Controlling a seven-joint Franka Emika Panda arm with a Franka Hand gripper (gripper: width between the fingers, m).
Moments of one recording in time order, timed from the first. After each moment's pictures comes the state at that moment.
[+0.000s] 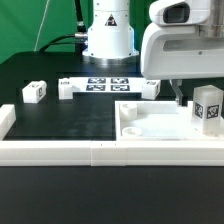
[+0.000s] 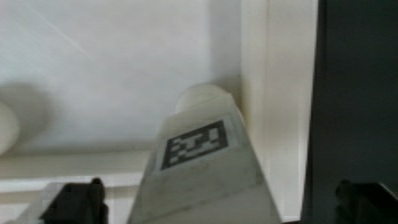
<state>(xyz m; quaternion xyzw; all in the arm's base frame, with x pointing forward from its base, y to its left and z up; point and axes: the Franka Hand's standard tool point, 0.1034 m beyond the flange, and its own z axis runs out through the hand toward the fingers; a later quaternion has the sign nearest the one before) 0.636 0.120 0.076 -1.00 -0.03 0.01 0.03</state>
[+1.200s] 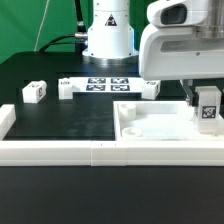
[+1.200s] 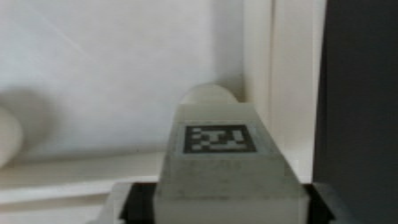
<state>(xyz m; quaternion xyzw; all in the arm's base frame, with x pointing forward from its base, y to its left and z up) 0.635 0.118 0.075 -0.99 0.11 0.01 0.03</state>
